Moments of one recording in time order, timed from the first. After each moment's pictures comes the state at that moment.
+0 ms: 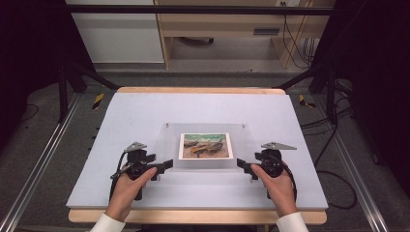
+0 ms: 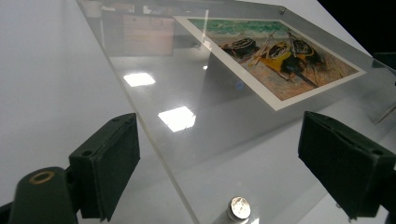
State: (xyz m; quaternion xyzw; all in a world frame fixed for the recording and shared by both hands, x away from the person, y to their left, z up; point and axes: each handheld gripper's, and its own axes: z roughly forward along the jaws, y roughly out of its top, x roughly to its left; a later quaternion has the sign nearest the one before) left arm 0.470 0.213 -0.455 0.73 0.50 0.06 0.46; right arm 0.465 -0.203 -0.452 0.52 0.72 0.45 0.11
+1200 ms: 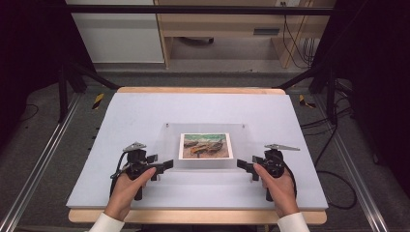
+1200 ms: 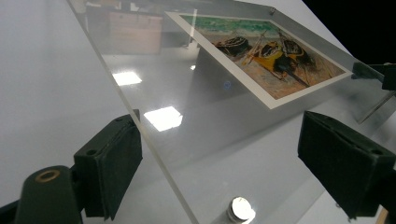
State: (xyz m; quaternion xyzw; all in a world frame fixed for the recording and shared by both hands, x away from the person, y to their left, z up) left arm 0.473 0.216 -0.460 0.72 0.50 0.04 0.48; right arm 0.467 -0.211 -0.461 0.55 0.69 0.47 0.03
